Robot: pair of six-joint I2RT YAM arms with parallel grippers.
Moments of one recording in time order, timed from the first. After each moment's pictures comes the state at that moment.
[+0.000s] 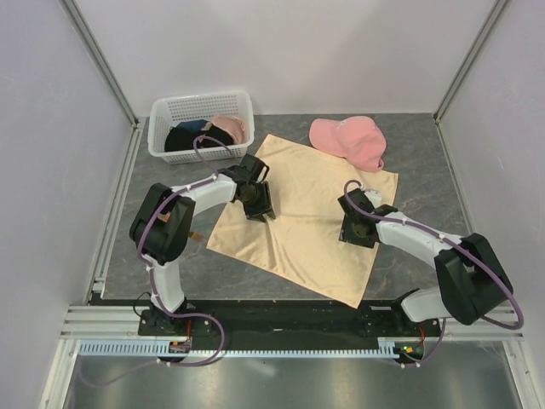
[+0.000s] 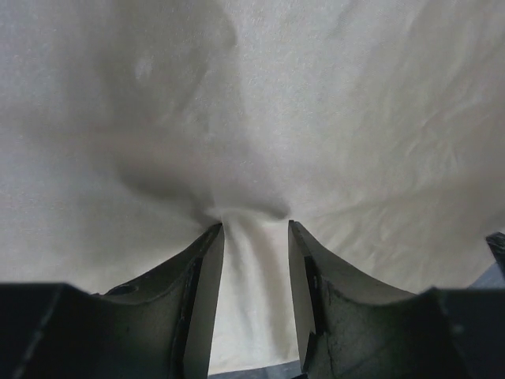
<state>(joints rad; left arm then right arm) -0.53 1.89 1.21 -0.47 0.17 -0.68 0.50 1.38 0.72 -0.54 0.28 0.75</state>
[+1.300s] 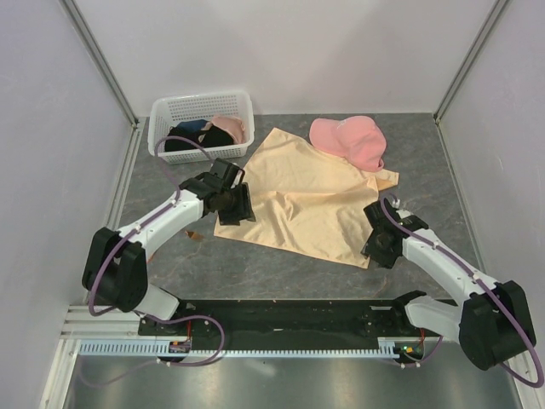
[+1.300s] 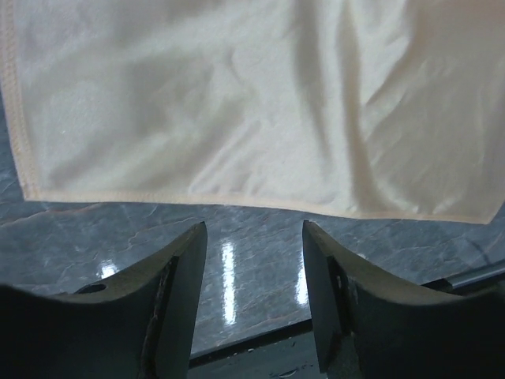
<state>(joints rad) -0.48 1.49 1.05 -0.62 0.09 -0.62 0.37 1.12 0.65 -0.86 0.24 0.92</state>
